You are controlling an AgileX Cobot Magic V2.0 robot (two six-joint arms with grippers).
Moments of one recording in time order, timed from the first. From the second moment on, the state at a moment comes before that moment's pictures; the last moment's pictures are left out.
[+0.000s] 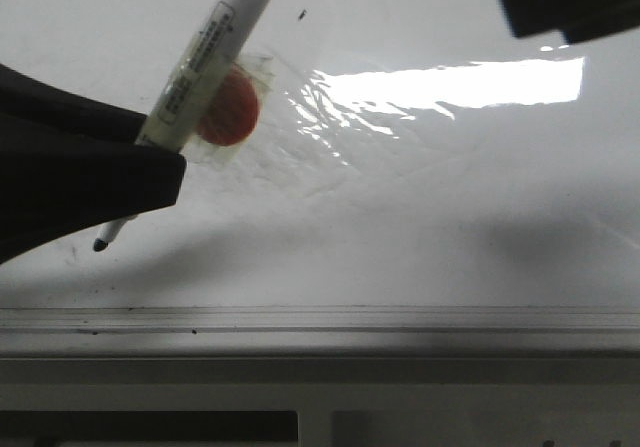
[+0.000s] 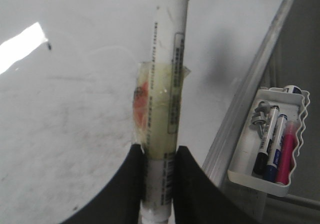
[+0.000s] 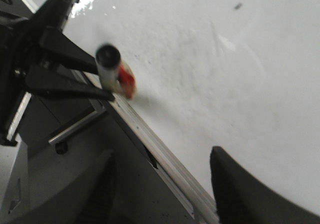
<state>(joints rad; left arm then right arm) -0.80 1.04 -0.25 0.40 -0.56 0.01 0.81 0.79 -0.65 0.13 0.41 -0.04</state>
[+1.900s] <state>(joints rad) -0.80 0.65 -0.26 0.21 -0.28 0.01 0.64 1.16 -1.13 0.15 0.48 -0.04</state>
